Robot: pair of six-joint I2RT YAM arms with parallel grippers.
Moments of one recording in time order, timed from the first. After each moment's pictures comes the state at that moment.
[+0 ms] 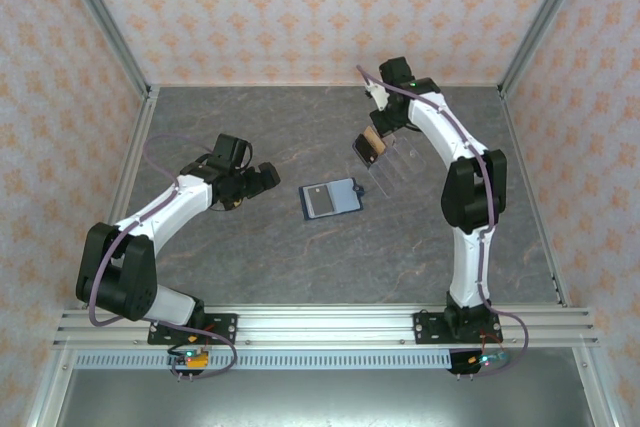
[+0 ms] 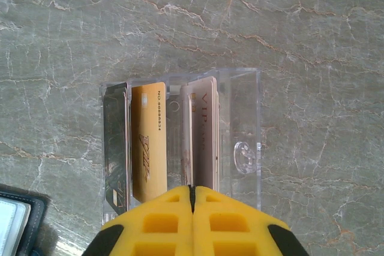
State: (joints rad) left arm -0.25 1.43 0.94 -0.55 0.11 -0.75; right arm 0.29 2.10 1.95 -0.95 0.04 -0.26
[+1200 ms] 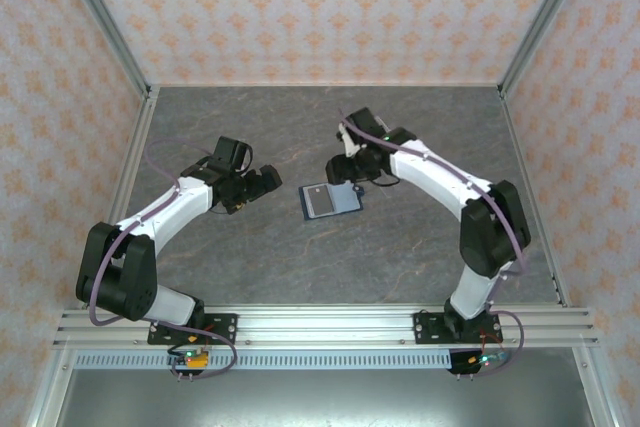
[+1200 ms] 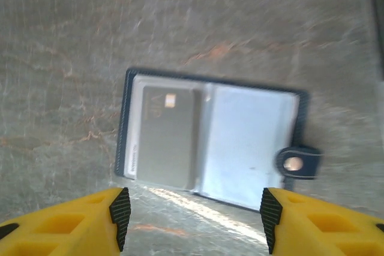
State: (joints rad) left arm -0.25 1.43 0.91 -0.54 0.17 -0.78; right arm 0.60 1.76 1.41 -0.75 -0.16 0.33
